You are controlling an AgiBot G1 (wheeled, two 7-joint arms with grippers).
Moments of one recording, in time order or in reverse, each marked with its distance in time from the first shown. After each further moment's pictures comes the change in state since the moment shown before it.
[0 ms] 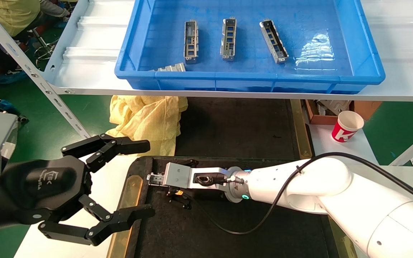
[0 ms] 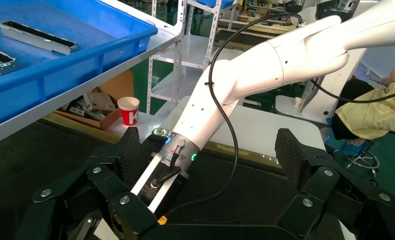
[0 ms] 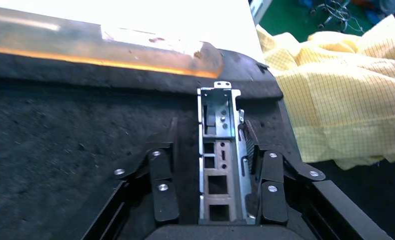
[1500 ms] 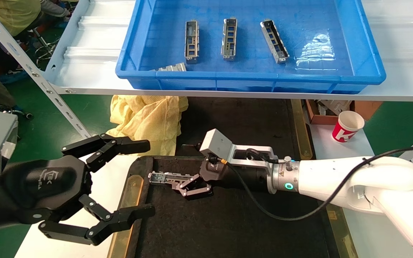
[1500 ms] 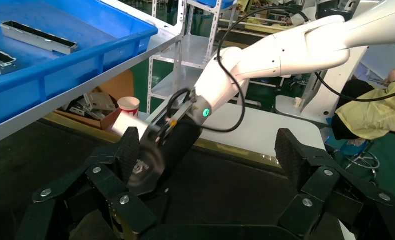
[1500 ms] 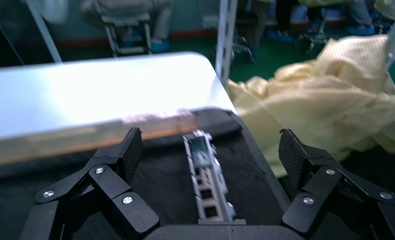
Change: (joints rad) left arm 0.000 0.000 0.000 0.000 0.000 0.000 0.000; right arm -0.051 0.170 0.245 -0.004 0.146 -0.316 0.058
